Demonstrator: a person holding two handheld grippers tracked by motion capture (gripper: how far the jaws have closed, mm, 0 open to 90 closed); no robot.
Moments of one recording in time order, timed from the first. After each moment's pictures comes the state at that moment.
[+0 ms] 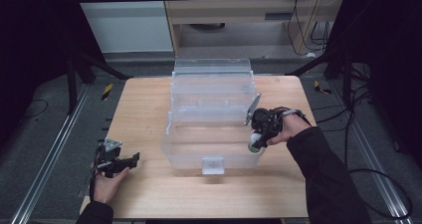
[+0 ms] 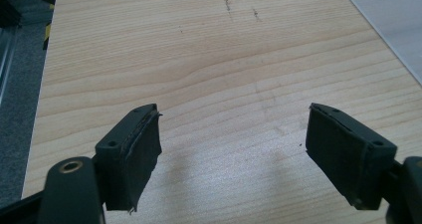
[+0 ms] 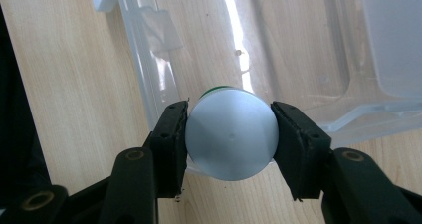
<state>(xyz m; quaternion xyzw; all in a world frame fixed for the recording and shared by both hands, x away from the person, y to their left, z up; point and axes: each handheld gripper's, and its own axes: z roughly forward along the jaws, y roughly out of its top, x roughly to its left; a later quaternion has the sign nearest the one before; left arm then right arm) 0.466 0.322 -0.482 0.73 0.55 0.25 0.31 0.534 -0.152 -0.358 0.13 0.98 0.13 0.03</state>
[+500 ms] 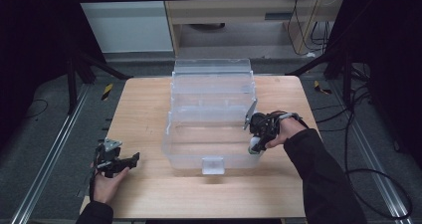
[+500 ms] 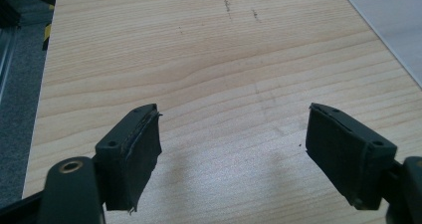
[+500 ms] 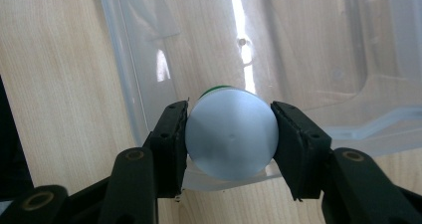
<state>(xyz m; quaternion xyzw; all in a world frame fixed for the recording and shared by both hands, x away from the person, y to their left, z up) 0.466 0.322 -0.481 0.73 0.55 0.25 0.31 0.538 -0.150 -0.380 0.12 0.99 0.12 0.03</state>
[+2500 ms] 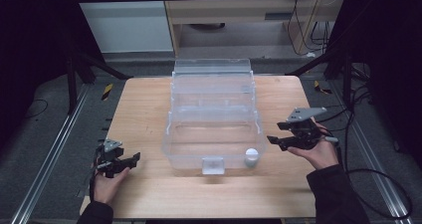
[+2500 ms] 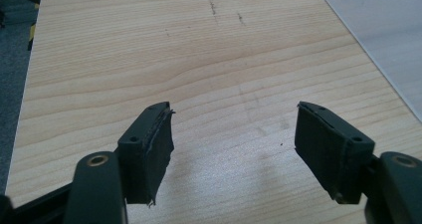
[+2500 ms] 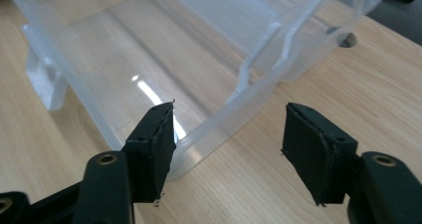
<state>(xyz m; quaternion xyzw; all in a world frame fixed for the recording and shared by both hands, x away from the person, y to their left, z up) 0.463 0.320 -0.478 0.74 0.55 0.24 0.32 0.482 -0.244 -0.375 0.33 0.84 0.39 0.18</state>
